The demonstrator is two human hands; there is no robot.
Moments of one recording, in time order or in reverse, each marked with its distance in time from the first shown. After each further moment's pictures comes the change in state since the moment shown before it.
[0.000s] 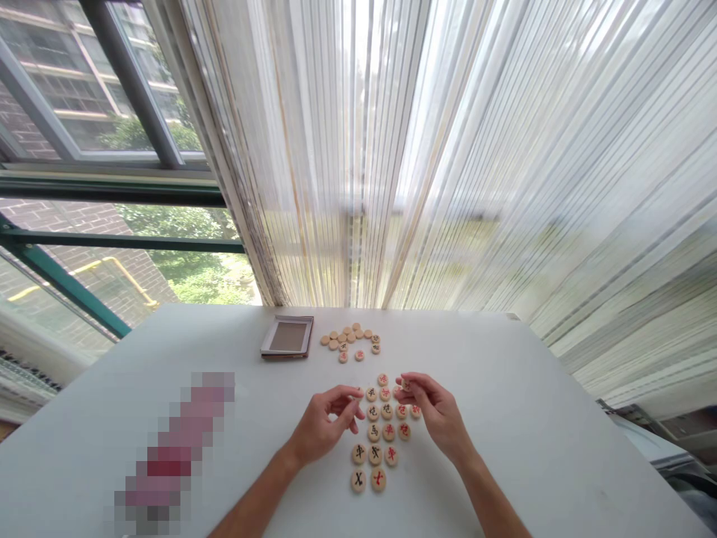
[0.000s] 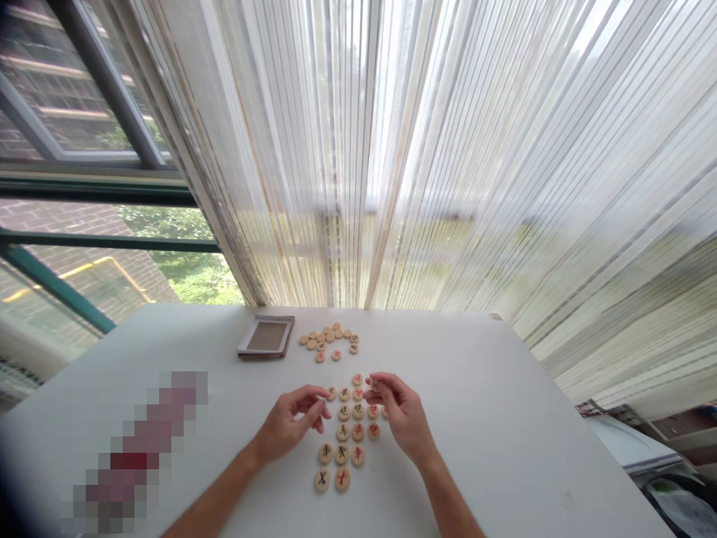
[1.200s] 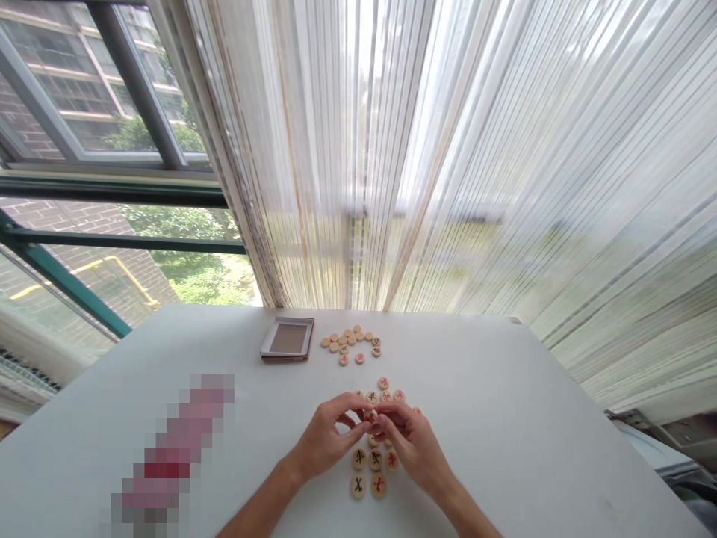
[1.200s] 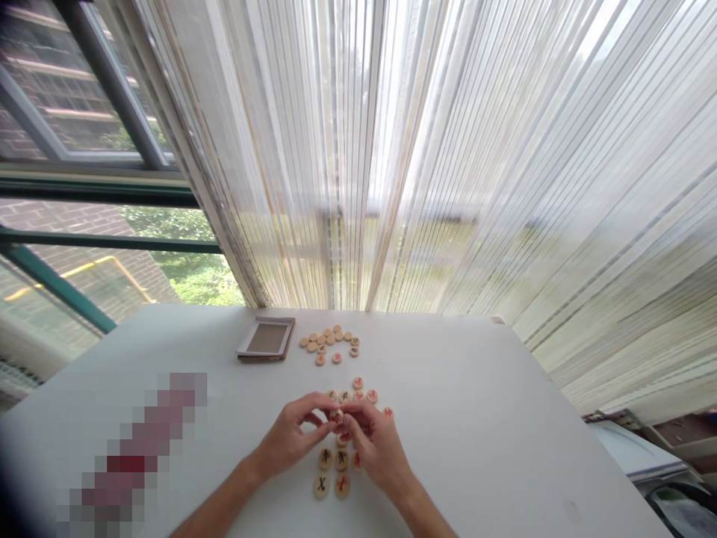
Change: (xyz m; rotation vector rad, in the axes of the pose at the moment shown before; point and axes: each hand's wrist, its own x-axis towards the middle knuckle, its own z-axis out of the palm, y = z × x) left_hand -0.001 0.011 0.009 0.105 -0.026 0.130; right_hand -0.024 0.000 0.045 0.033 -0.214 0.079
